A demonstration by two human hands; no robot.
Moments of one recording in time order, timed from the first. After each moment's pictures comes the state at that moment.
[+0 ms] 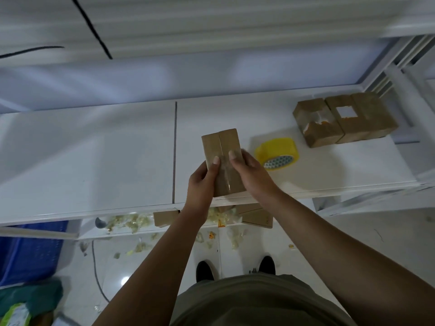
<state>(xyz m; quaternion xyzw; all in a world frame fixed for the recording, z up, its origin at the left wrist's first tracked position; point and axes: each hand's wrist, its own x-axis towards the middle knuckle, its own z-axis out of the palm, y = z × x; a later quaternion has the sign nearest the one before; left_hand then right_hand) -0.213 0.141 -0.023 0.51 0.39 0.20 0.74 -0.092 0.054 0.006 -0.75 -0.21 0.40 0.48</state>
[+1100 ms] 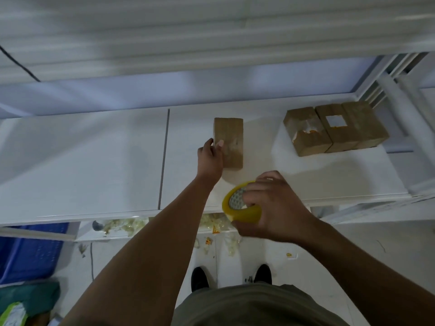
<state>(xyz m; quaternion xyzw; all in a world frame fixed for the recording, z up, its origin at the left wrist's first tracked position) -0.098 0.169 -0.042 0.68 0.46 0.16 0.55 -0.051 -0.042 0.040 -0.71 -0.65 0.08 0.26</state>
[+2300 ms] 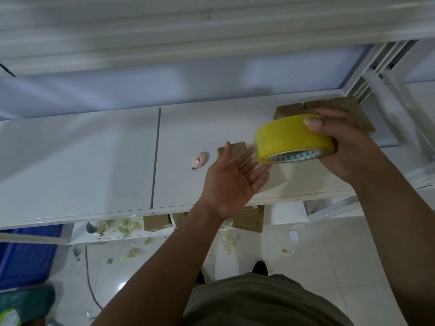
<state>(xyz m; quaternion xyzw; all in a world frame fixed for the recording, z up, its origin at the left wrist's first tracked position) -0.124 0.074 0.036 0.17 0.22 0.06 0.96 0.046 -0.062 0.120 -0.55 -0.26 0.36 0.71</state>
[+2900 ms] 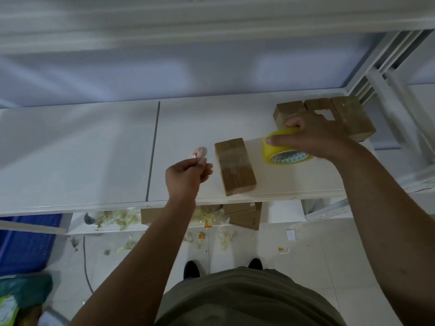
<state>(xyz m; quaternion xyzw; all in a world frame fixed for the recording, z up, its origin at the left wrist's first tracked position) -0.161 0.105 0.006 0.45 0.52 0.28 0.66 0.092 -0.031 0.087 -0.84 -0.39 0.26 0.26</state>
